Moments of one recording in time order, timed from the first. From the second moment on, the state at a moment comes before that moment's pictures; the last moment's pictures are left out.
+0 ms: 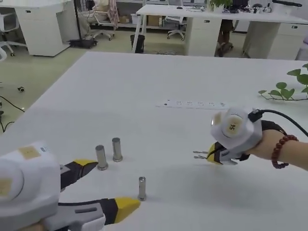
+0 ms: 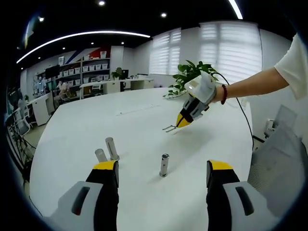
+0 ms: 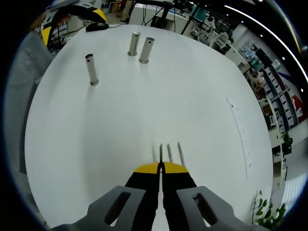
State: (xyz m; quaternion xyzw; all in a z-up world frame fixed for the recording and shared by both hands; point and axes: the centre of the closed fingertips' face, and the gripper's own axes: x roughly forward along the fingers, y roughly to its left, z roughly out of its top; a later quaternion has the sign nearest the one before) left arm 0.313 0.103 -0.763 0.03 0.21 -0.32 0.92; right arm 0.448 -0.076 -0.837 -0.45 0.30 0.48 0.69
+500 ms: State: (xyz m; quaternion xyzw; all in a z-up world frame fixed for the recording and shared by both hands) left arm 0.320 0.073 -0.760 0.03 0.20 -0.36 0.91; right arm 0.406 -0.036 -0.775 -0.48 0.17 0.49 0.70
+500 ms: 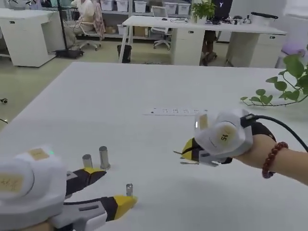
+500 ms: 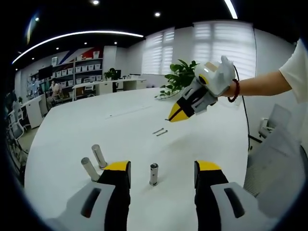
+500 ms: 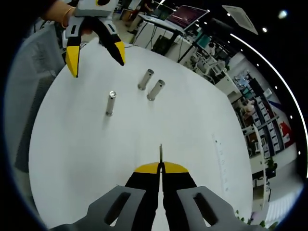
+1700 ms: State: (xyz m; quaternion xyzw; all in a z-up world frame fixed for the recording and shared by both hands) left arm 0.324 0.013 -0.745 -0.19 0.24 -0.38 0.87; right arm 0.328 -0.005 -0.750 -0.57 0.05 0.48 0.67
